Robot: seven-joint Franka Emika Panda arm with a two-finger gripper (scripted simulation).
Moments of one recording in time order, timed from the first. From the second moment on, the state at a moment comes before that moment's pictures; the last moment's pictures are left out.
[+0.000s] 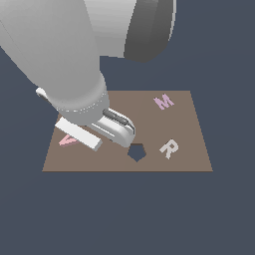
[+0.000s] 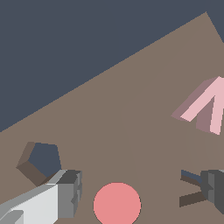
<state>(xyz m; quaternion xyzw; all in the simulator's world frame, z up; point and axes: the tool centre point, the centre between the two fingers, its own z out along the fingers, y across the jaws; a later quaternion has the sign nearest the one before) 0.053 -0.076 0.093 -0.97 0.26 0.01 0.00</state>
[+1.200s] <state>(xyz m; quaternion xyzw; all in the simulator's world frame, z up) 0.058 -0.179 0.050 -0.89 0.46 0.00 0.00</state>
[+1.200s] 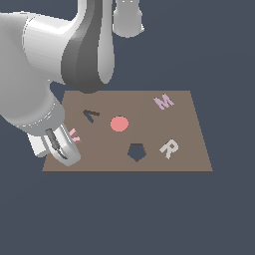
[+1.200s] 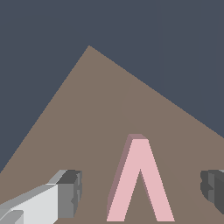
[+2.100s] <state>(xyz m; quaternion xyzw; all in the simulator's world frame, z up) 0.057 -0.179 0.030 -0.89 0.46 0.00 0.00</state>
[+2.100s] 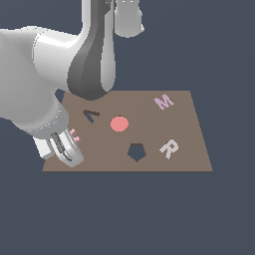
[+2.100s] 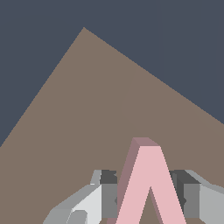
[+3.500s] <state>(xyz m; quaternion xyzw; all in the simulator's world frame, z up) 0.014 -0.177 0.034 -0.76 0.65 0.00 0.00</state>
